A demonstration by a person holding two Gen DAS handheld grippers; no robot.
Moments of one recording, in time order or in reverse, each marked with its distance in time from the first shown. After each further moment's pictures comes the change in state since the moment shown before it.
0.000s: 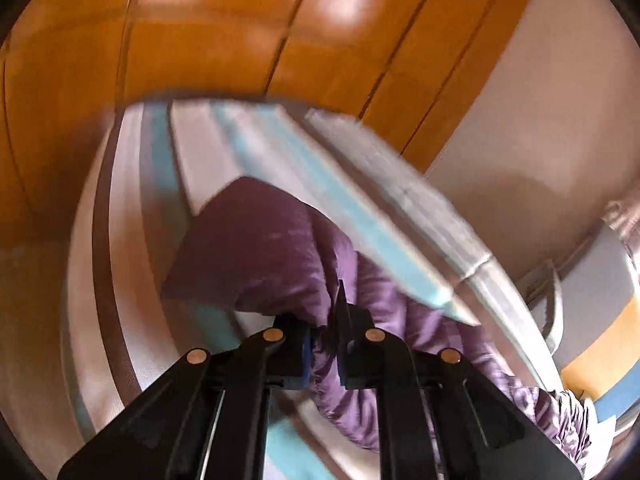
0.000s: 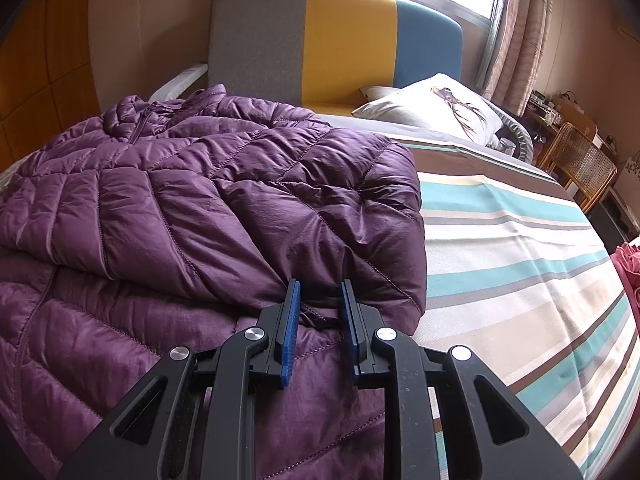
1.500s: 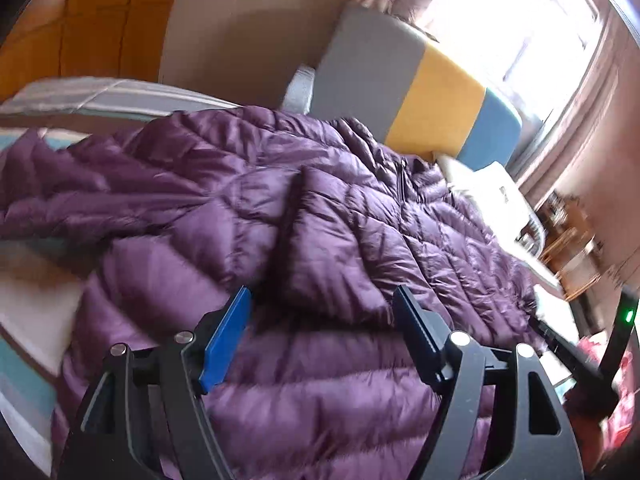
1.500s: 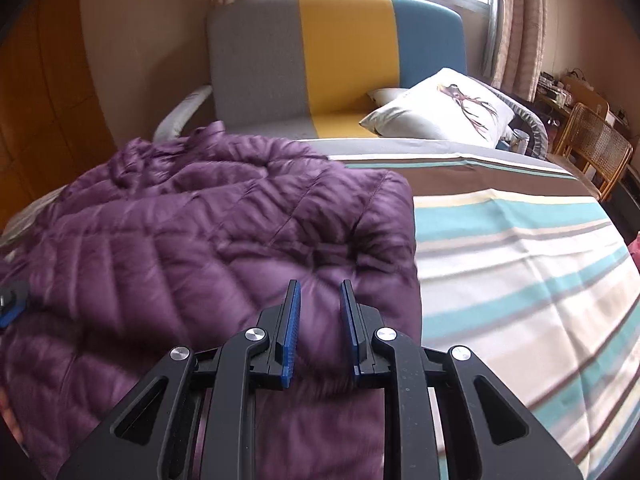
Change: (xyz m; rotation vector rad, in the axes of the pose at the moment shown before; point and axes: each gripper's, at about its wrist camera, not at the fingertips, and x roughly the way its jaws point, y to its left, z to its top) left arm -0.123 -0.239 -0.231 0.563 0.428 -0.636; right arm -0.009 -0.021 0.028 0.068 -0.009 0.105
